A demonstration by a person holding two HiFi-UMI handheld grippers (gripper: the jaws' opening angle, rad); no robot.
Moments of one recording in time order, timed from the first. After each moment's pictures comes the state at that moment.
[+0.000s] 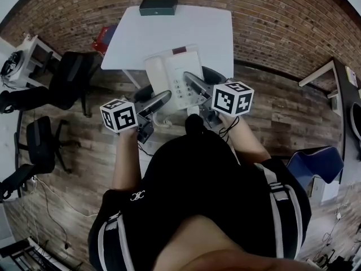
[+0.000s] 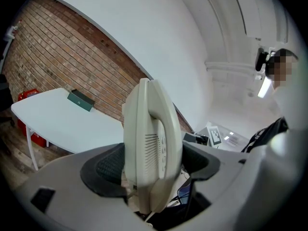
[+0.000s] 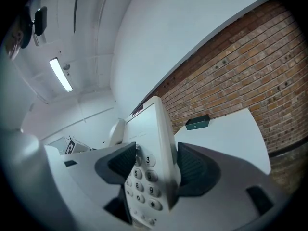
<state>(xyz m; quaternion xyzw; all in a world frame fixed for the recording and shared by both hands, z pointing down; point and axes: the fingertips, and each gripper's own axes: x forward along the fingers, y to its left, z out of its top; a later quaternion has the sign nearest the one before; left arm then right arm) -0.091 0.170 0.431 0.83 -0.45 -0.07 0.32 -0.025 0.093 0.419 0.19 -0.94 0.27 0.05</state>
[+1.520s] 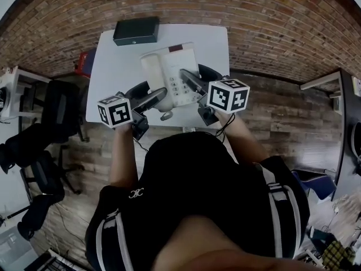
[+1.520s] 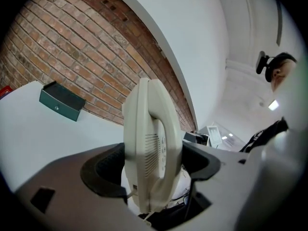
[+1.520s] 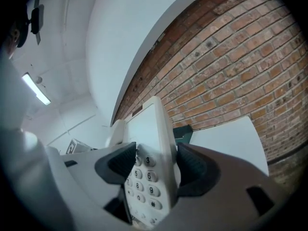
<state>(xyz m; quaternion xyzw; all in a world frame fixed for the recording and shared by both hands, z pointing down) -0.155 -0.189 0.440 0.83 -0.41 -0.02 0.39 -0.081 -0.260 0.436 0.23 -0.91 0.33 0.06</state>
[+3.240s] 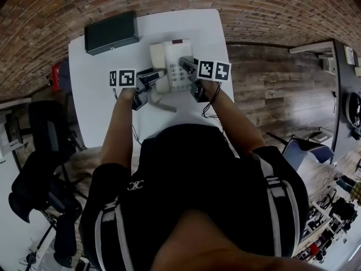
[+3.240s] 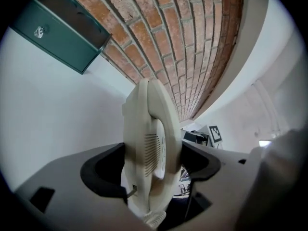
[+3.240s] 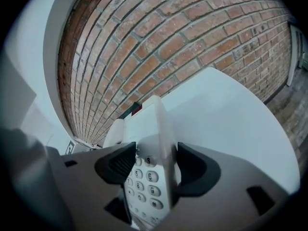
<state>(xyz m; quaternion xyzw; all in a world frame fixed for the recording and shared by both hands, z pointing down) -0.205 -0.359 0.641 0.77 -0.25 0.05 0.59 -0.114 -0.404 0.650 0.37 -0.76 0.51 0.16</state>
